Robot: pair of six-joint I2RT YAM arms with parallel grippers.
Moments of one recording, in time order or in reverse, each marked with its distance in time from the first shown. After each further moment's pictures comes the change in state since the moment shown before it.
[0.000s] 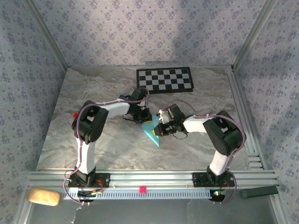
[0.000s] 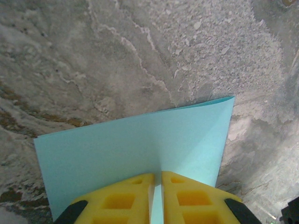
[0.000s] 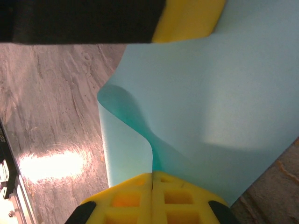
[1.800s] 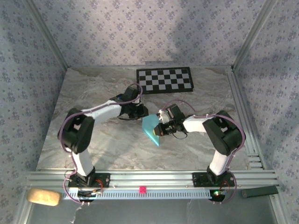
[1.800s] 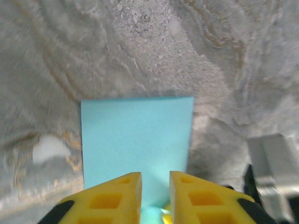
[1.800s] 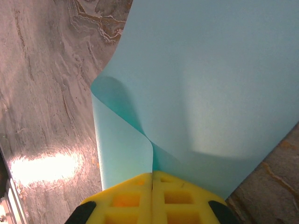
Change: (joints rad) left arm 0.011 -0.264 -0.136 0.055 -0.103 -0.061; right arm 0.000 0.011 0.005 -0.005 0.026 -0.003
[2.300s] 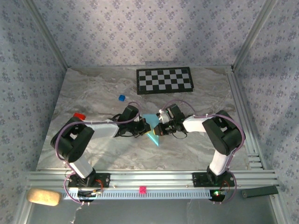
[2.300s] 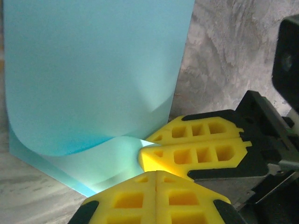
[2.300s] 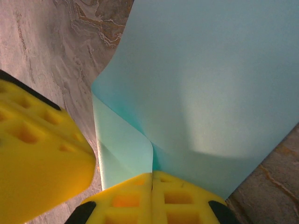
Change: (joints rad) left arm -0.116 -0.091 -0.403 0.479 0.112 -0.338; right arm 0.000 0.006 0.000 0.011 -0.001 0.004
